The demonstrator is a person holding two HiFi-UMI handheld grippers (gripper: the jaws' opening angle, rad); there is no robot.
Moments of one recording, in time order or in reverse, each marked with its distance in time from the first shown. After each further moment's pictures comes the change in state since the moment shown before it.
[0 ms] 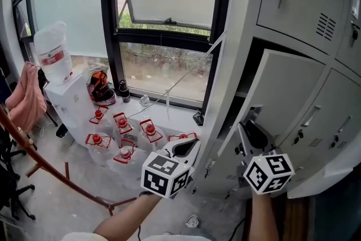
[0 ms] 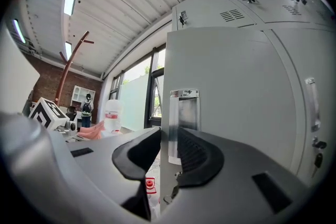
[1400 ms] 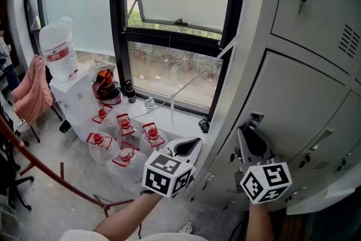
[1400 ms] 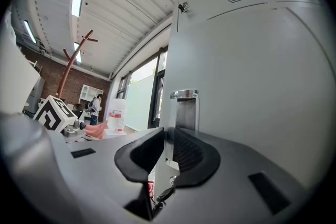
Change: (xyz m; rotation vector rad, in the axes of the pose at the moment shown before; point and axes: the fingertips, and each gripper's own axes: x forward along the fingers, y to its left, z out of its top) left arm 0.058 0.038 0.012 -0.006 -0.007 0.079; right arm 0.054 -0.019 -0.001 -0.048 -0.022 0.088
